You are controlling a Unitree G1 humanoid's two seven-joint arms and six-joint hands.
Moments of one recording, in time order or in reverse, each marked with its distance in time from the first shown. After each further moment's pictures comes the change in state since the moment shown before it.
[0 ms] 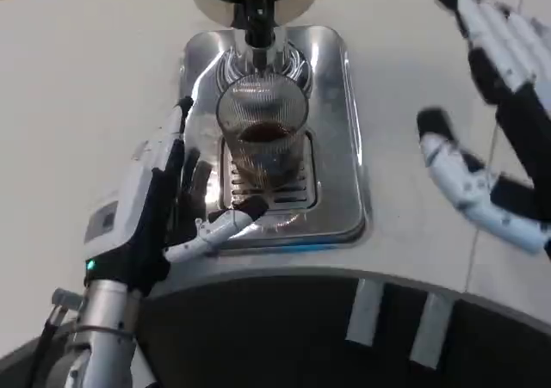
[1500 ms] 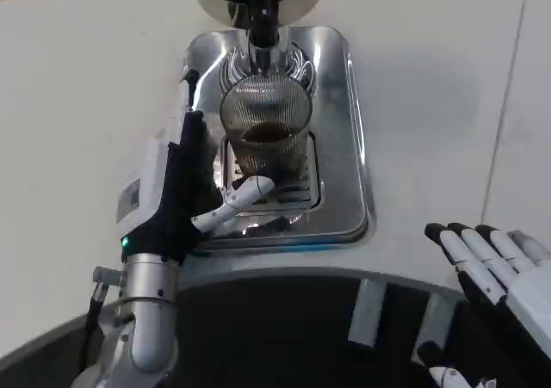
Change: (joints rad) left arm -0.206 -0.110 -0.032 0.321 -0.049 -0.093 0.168; right arm 0.547 0.080 -0.197 0.176 0.000 -0.532 -0.111
